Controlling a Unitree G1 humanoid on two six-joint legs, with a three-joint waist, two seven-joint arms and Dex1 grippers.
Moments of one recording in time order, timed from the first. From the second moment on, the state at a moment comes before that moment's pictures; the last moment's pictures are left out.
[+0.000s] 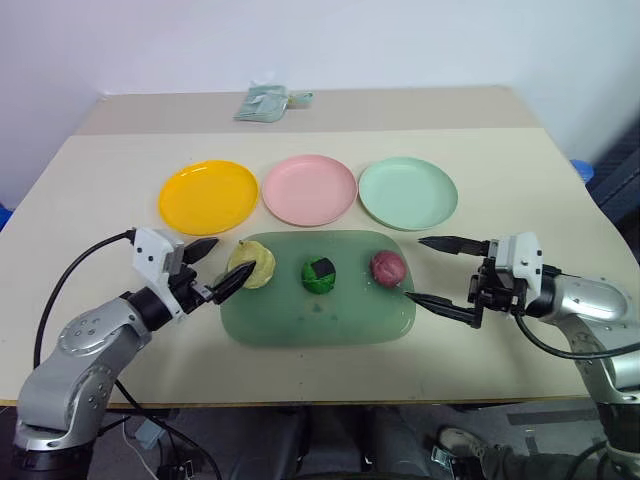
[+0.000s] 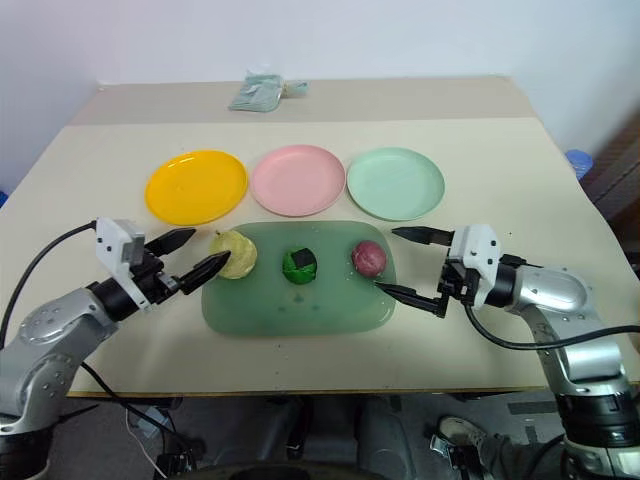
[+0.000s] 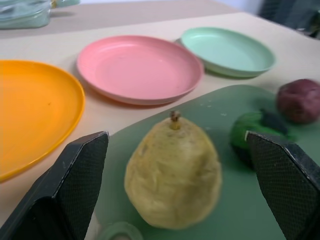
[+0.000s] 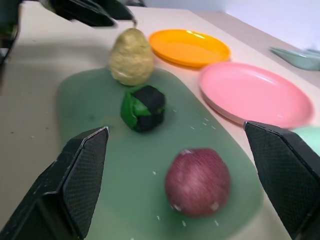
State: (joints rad) left arm 0.01 0.58 0.22 -0.48 -0.63 0.56 -0.52; right arm -0.14 -0.74 -0.12 -0.23 0.51 0.12 1.12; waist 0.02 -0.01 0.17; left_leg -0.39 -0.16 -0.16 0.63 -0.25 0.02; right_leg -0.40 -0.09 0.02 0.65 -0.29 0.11
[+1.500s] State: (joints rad) left arm -0.88 0.27 0.17 0.82 -0.14 0.16 -0.05; right arm -0.39 -0.60 -0.01 -0.14 0.41 0.18 0.95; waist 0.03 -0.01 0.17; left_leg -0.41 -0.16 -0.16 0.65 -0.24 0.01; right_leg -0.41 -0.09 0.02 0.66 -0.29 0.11
